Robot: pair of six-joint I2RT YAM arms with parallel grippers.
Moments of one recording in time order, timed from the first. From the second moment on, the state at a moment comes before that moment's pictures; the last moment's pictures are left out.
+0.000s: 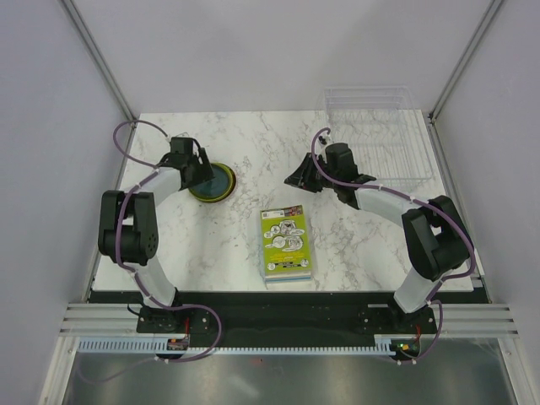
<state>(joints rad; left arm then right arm) -0.08 1.79 1.14 -0.20 -0.09 -0.38 0.45 1.70 1.04 0.15 -0.34 0.76</state>
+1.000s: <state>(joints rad) -0.21 1.35 1.14 -0.32 -0.15 -0.32 0.45 1.50 1.02 -0.13 -0.07 0.51</state>
